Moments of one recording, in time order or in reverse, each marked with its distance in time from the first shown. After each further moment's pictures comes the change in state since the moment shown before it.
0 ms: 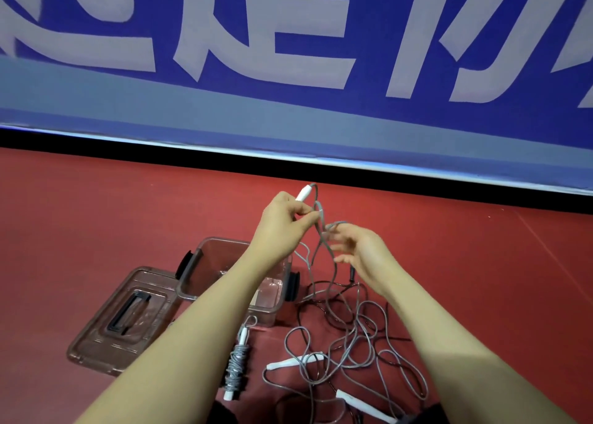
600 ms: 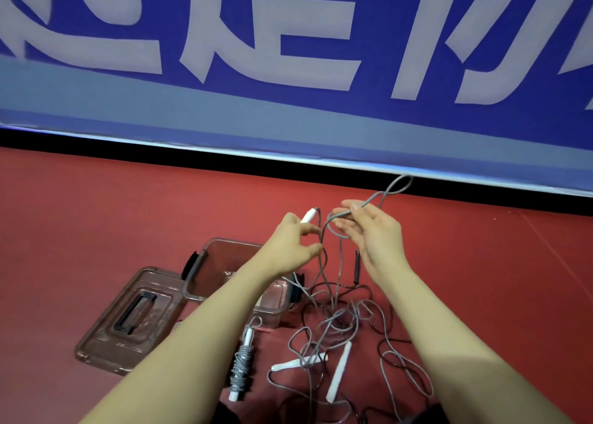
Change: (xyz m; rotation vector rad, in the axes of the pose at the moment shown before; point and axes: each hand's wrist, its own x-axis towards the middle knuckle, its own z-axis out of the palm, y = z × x) left_hand -0.008 -0.020 0.003 0.194 -0.306 -0.071; right_hand 0.001 -0.010 0.007 0.379 0.132 -0.303
